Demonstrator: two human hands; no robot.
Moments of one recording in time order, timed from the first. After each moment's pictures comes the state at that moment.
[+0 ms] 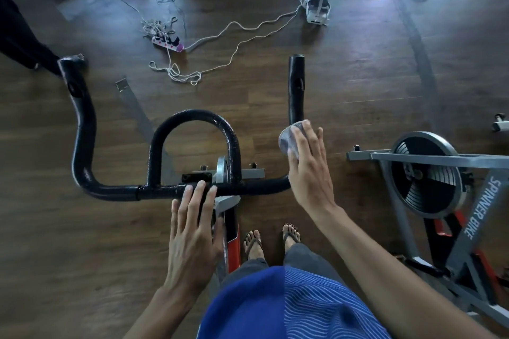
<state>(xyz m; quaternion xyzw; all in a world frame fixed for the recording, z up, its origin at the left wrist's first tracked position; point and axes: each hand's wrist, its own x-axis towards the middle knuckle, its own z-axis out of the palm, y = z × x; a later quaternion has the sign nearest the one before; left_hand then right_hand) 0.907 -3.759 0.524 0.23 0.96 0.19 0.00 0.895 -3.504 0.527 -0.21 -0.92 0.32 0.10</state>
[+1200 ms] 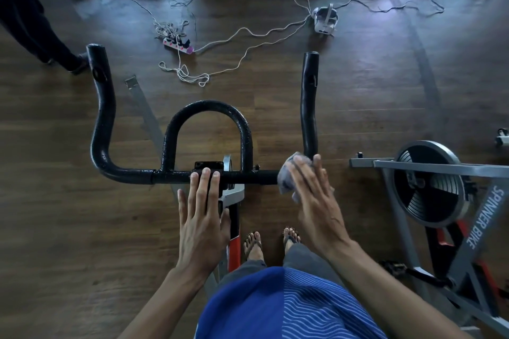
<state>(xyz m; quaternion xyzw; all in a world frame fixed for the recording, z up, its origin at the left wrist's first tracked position) 0.910 -3.761 0.514 0.20 0.96 0.20 -0.02 0.963 -3.525 0.500 -0.07 -0.97 0.22 0.11</state>
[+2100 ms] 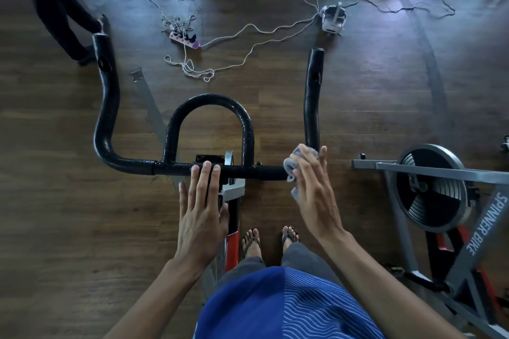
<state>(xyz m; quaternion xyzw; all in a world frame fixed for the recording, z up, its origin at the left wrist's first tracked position) 0.910 -3.762 0.510 0.20 0.96 0.20 0.00 0.947 -3.526 0.500 -0.10 -0.92 0.36 0.13</state>
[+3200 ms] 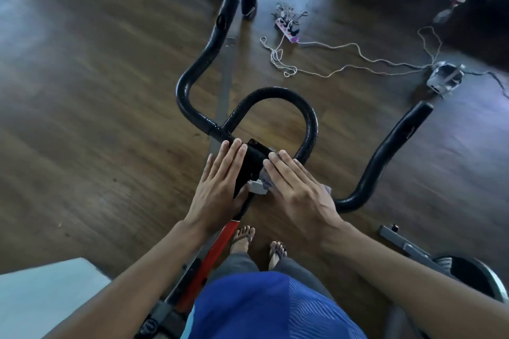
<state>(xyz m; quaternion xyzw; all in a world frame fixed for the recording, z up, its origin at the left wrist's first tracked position) 0.913 -3.763 0.508 0.04 0.97 0.25 -0.02 0.873 -3.545 0.522 0.35 -0.92 0.15 0.05</state>
